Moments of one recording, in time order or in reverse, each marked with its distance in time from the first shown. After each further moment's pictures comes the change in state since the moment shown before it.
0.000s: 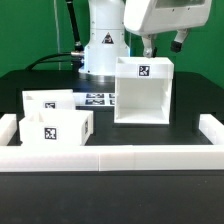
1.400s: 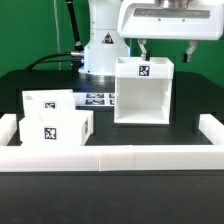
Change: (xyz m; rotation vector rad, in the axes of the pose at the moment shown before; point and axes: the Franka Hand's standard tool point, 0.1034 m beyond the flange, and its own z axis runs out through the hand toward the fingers) arm -0.030 -0.053 0.033 0.059 0.113 0.719
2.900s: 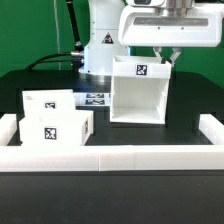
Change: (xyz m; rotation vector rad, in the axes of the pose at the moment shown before) arm -0.007 -0.001 0.013 0.006 -0.011 -0.005
